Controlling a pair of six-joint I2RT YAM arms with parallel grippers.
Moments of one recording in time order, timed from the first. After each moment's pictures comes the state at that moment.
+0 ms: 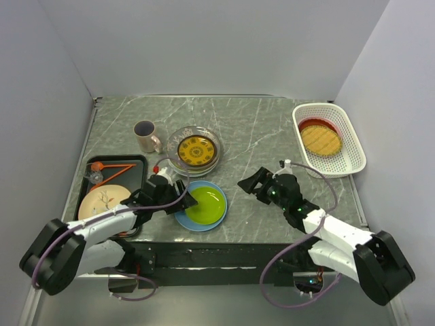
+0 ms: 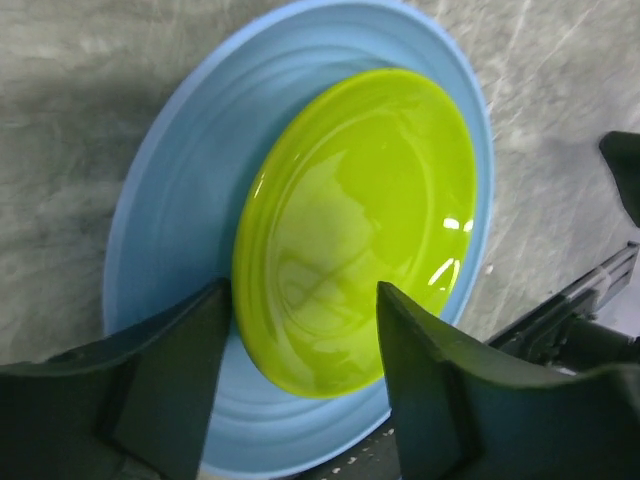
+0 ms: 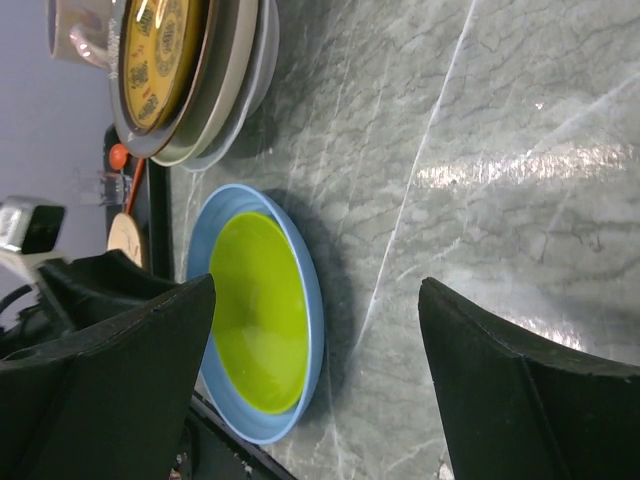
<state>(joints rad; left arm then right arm) -0.59 1.12 0.34 0.07 0.16 -0.88 0.52 1.00 0.27 0.28 -0.06 0.98</state>
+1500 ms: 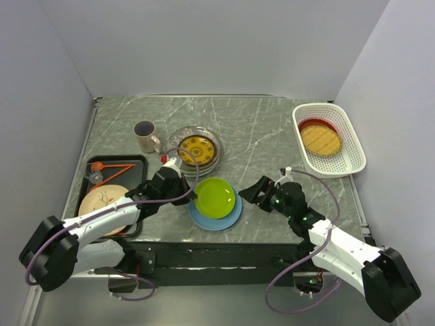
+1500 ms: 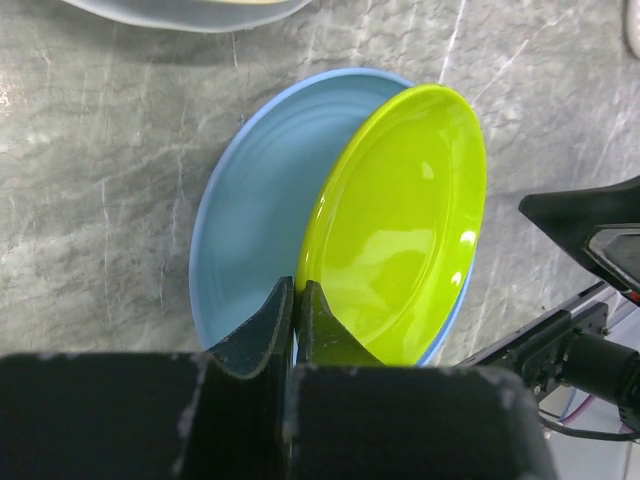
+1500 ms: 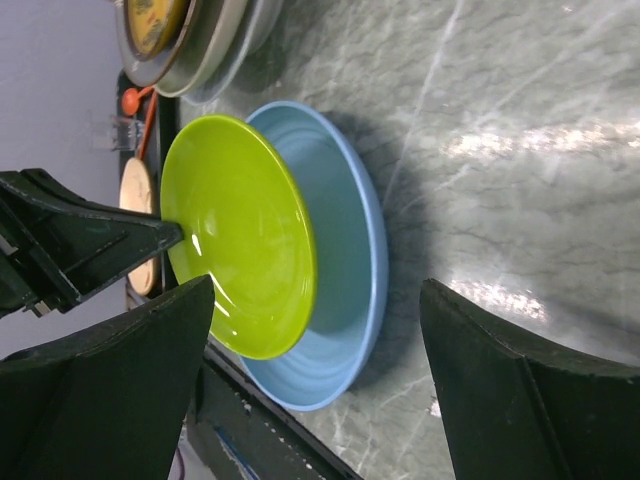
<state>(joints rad) -0.71 1.14 0.53 -0.06 0.02 -0.83 0.52 0.84 0.18 0.22 -0.16 0.99</state>
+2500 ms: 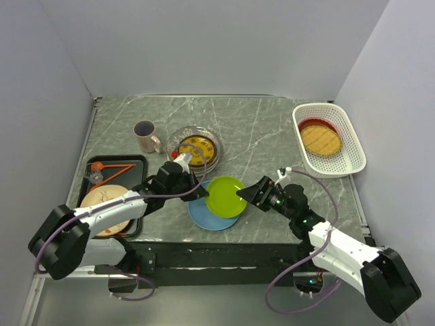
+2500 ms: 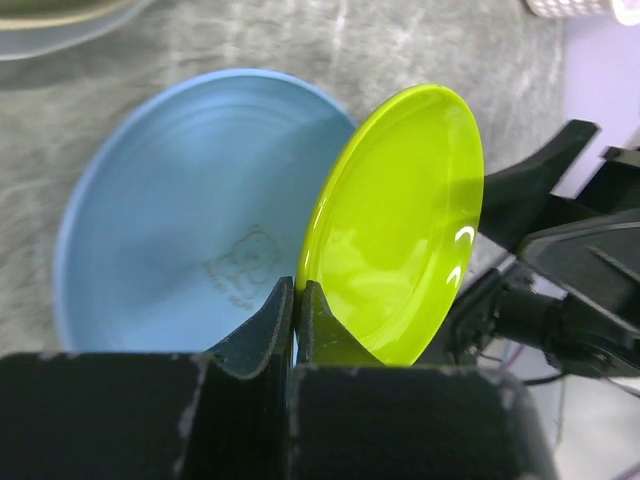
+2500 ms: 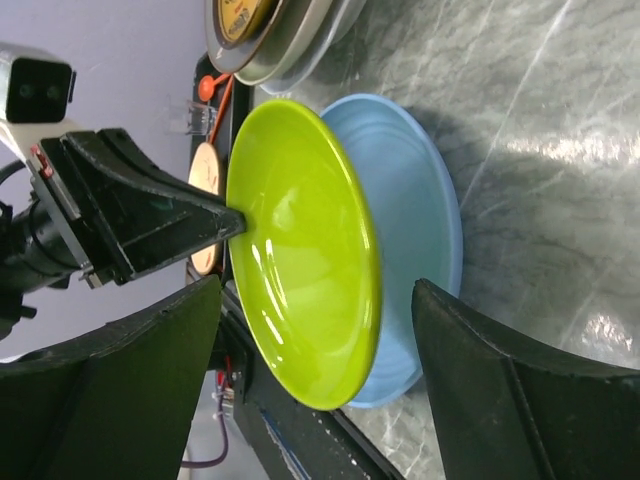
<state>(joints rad) -0.71 1.24 0.57 0.07 0.19 -0.84 0.52 0.84 0.14 0.39 -0.26 1.05</state>
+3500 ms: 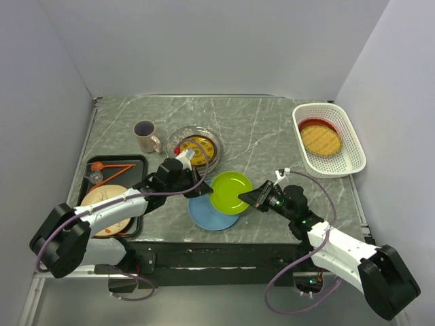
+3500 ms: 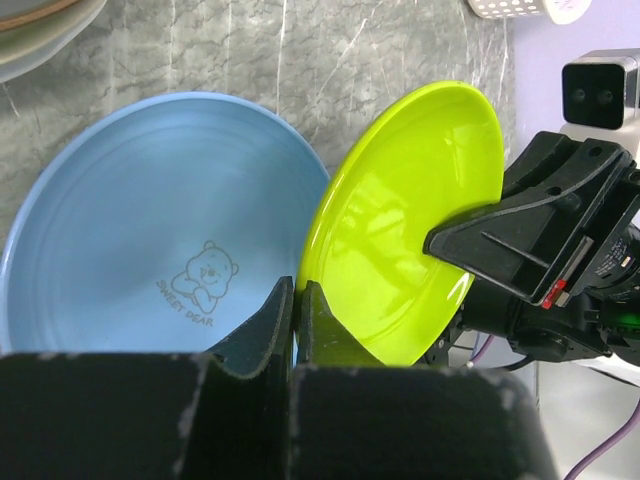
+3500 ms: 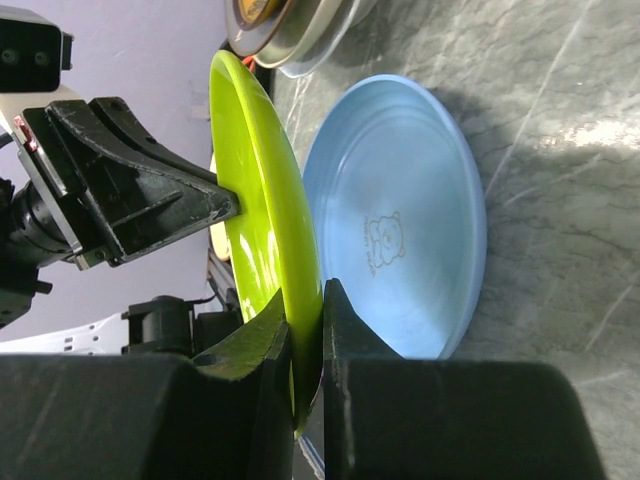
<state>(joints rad) -0.70 1.26 0.61 0.12 0.26 -0.85 0.52 0.87 0.11 0.46 -0.30 1.09</state>
